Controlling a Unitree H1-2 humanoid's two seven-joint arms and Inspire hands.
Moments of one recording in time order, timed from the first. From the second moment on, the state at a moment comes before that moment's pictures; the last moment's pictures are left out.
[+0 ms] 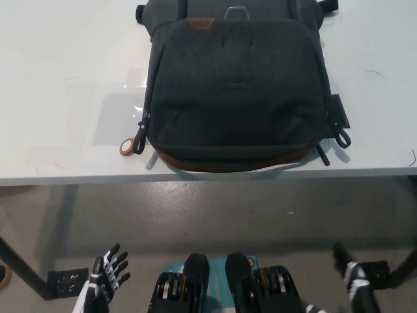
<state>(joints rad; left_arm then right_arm) 0.20 0.07 0.02 -0.04 -0.10 0.01 -0.09 0.21 -0.04 0.03 0.03 -0.06 -0.38 -0.01</state>
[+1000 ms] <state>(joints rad) 0.21 0.09 0.02 -0.04 -0.11 0.01 -0.09 -0.47 -0.20 -0.07 0.03 0.36 0.05 0.08</state>
